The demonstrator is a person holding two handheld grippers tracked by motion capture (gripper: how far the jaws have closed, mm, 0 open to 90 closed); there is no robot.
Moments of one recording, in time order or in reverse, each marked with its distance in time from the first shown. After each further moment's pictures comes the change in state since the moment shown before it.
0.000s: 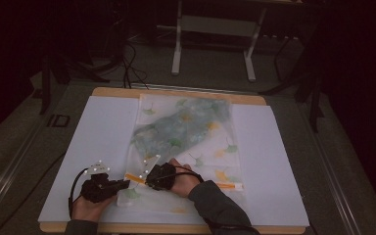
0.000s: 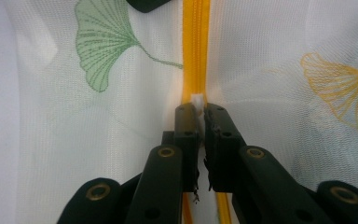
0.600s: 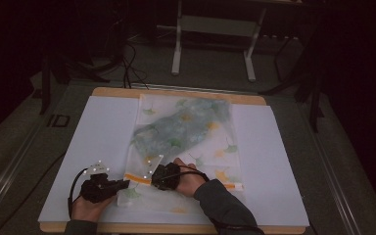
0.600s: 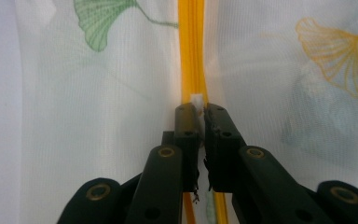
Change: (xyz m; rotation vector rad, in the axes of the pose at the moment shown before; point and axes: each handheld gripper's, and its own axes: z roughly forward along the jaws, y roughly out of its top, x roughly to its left) left arm 0.000 0.000 -0.001 -0.004 0.000 0.004; right arm -0.002 -0.009 -0.010 0.070 -0.006 -0.009
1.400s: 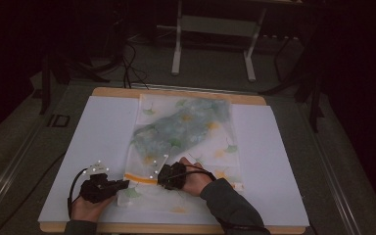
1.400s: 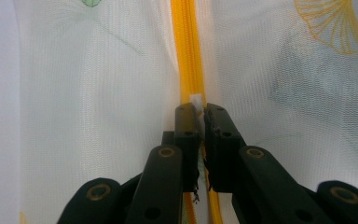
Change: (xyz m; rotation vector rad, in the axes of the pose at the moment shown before) left arm 0.000 -0.001 -0.001 -0.001 0.001 -0.005; right arm -0.003 -0.012 -0.010 0.042 -0.015 -0.003
